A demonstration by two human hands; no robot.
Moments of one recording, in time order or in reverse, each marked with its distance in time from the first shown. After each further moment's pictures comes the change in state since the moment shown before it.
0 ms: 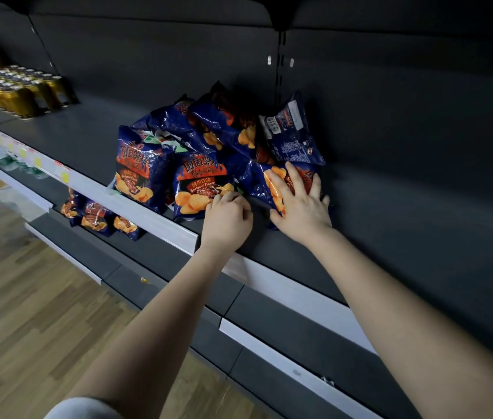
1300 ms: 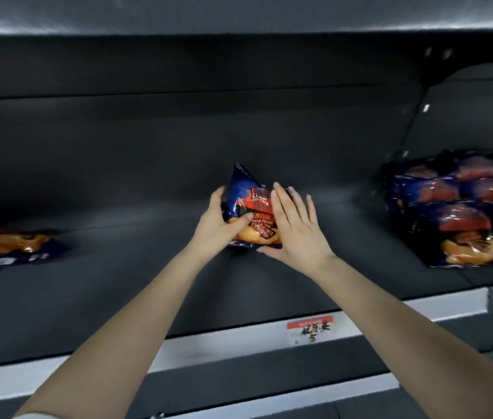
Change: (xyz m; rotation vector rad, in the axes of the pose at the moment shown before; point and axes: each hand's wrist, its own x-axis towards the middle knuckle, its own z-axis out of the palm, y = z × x) left_hand -0.077 0.413 0.065 -0.948 -0.546 0.386; right_hand -0.293 0.324 -0.143 -0.335 0.358 0.280
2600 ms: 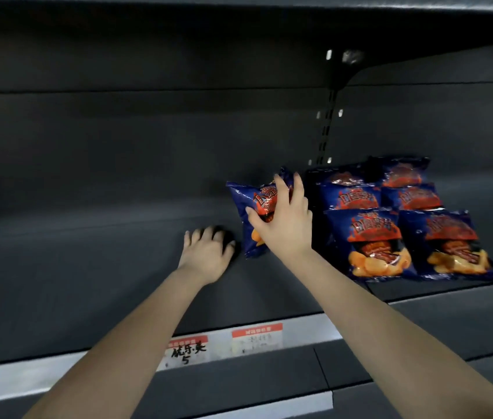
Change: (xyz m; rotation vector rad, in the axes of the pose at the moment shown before) left_hand 0.026 0.000 0.174 0.960 -0.130 -0.023; right_hand -0.025 0.144 -0.019 0.263 0.196 0.493
